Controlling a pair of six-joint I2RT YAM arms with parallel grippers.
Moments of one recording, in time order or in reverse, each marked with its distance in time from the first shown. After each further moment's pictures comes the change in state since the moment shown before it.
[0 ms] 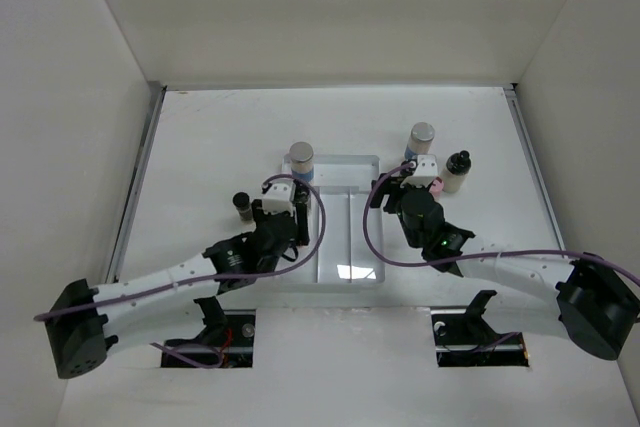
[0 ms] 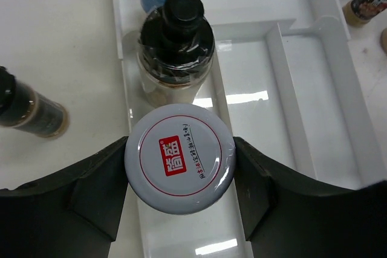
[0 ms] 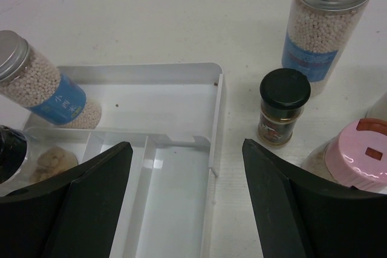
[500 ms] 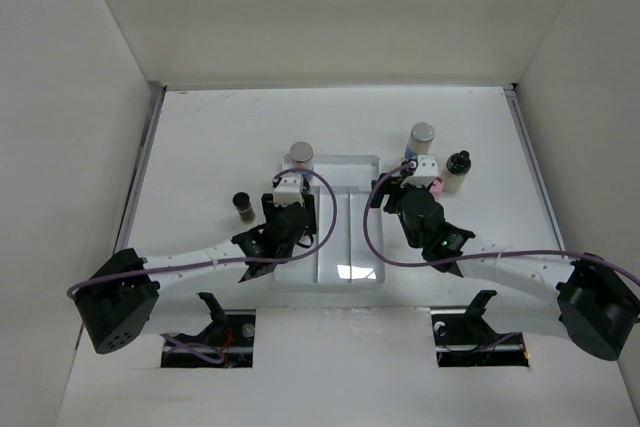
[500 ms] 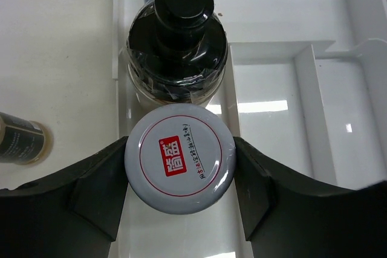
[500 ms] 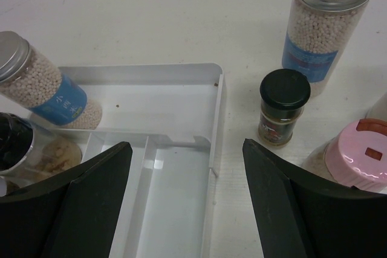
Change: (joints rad) left arm 0.072 0.316 -0.016 0.301 -0.019 0.016; right arm 0.000 -0.003 0.000 0.000 0.000 0.000
